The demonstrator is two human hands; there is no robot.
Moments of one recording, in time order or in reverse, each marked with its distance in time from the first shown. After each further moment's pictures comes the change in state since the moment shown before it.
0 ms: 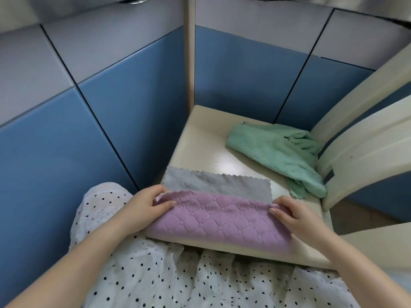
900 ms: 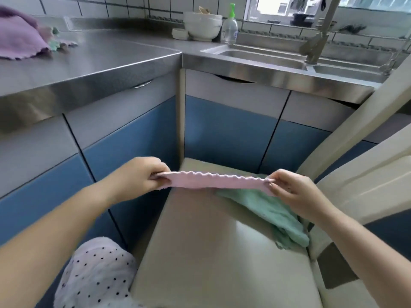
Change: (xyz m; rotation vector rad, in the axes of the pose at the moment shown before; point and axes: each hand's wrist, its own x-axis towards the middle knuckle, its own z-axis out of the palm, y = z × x) left_hand 0.072 0.091 -0.134 0.299 0.116 0.478; right_hand 0.042 -0.084 -0.126 -0.077 0.363 -0.301
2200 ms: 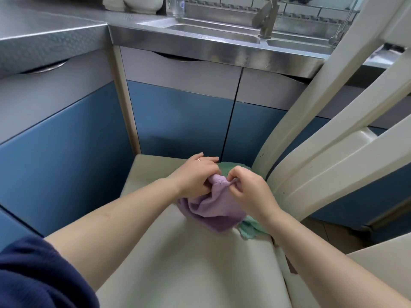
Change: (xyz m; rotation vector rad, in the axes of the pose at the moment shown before) left_hand 0.168 0.085 0.172 0.165 -0.105 0.455; right_hand 0.007 0.050 0.043 -0.022 0.206 0.124
